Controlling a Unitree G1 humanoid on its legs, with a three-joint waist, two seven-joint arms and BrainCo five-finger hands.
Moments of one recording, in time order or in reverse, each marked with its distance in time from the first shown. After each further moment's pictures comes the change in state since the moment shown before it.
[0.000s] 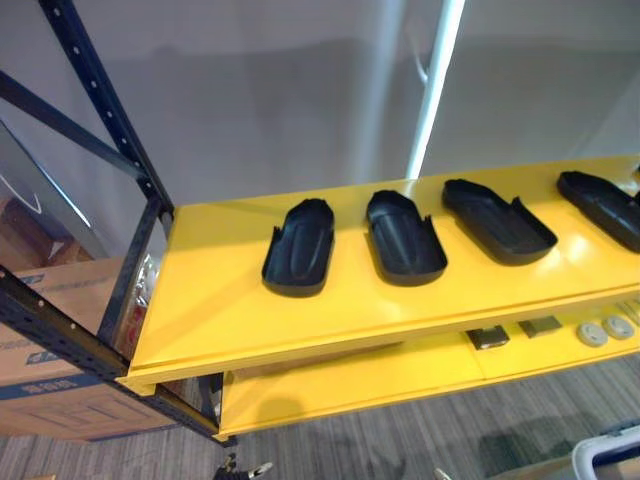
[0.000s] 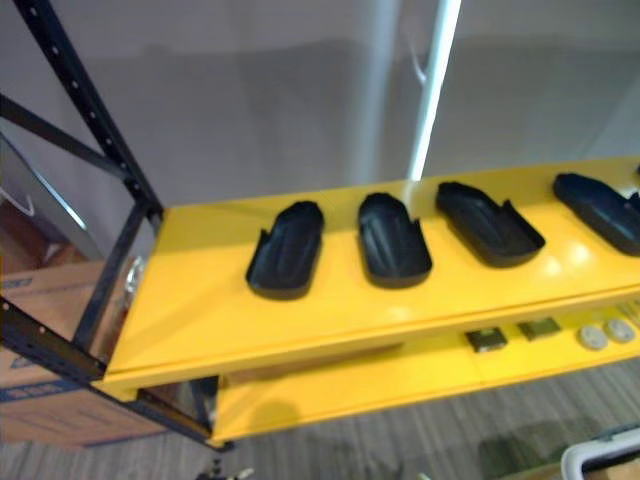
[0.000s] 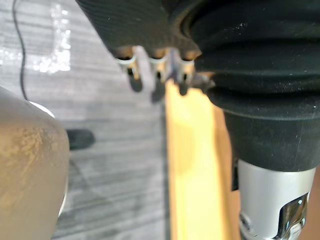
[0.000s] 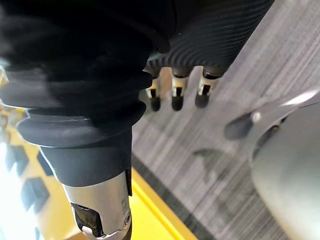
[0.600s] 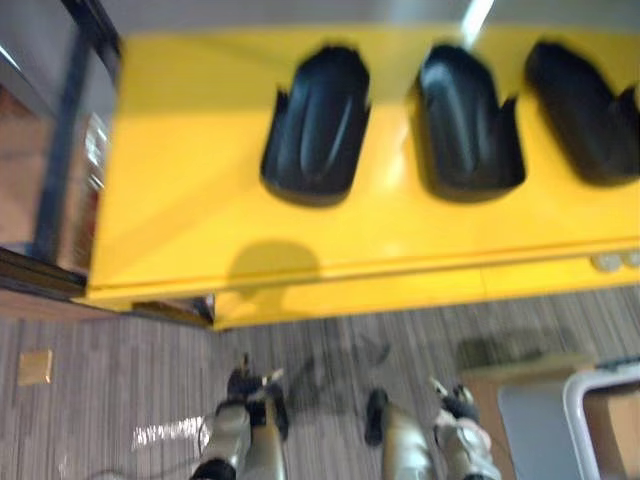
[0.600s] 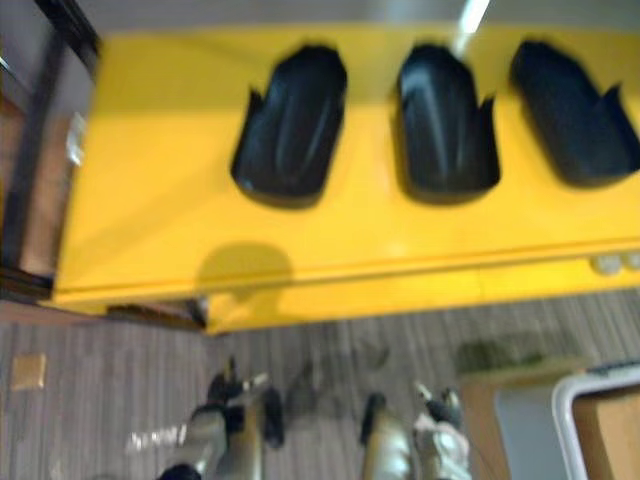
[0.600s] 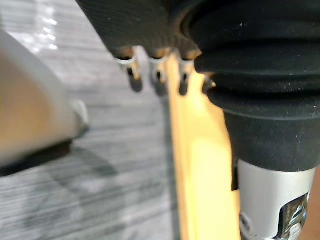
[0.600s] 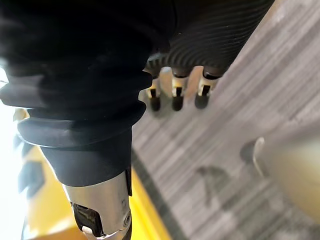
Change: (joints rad) left arm -0.392 -0.013 -0.039 -0.166 0.002 -0.015 0.092; right arm -0.272 0.005 0.072 -0.205 0.030 -0.006 -0.069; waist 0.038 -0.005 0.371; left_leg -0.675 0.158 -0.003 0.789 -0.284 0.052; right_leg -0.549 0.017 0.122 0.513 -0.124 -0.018
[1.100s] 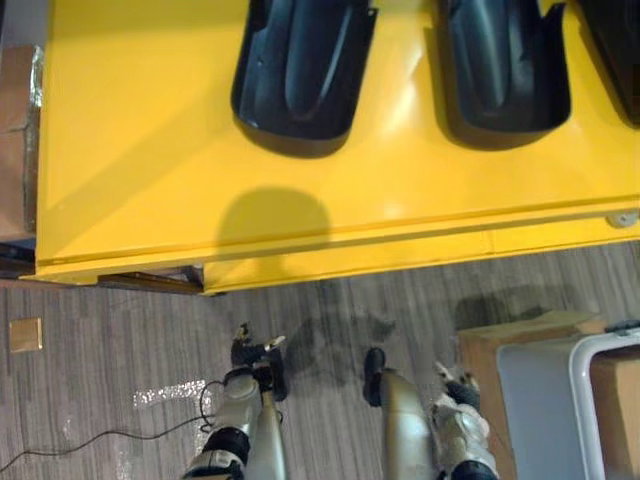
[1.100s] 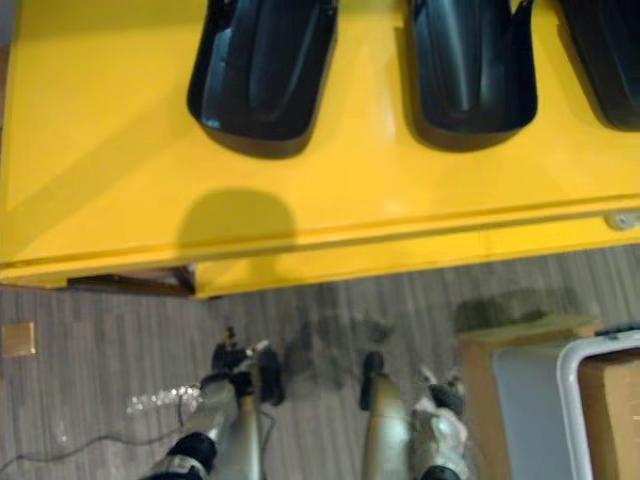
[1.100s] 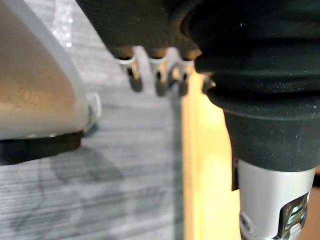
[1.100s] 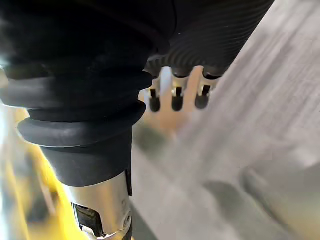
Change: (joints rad) left arm -0.007 -0.074 0.131 0.034 0.001 0.002 0.072; right arm 0.103 0.040 -0.227 -0.224 0.166 -0.034 -0.132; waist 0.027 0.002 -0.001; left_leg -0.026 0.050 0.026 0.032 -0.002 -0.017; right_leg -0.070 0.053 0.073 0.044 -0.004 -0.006
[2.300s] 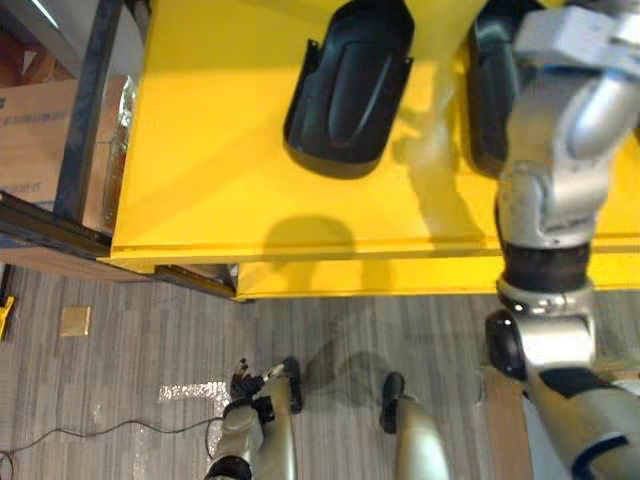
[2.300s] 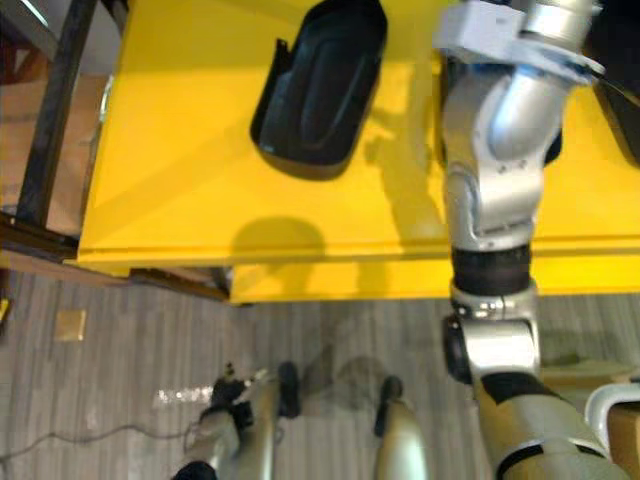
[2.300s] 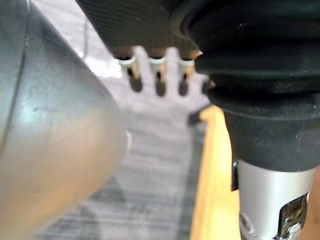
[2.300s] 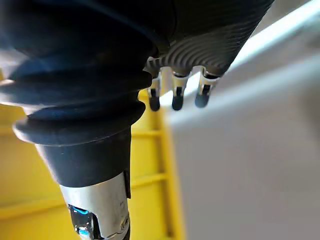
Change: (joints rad) left arm 0.100 -0.031 0.029 0.028 -0.056 -0.008 -0.050; right arm -1.111 -0.351 0.673 -0.635 -0.081 -0.079 -0.122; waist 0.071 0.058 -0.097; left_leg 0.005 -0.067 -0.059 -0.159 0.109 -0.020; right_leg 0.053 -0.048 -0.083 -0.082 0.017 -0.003
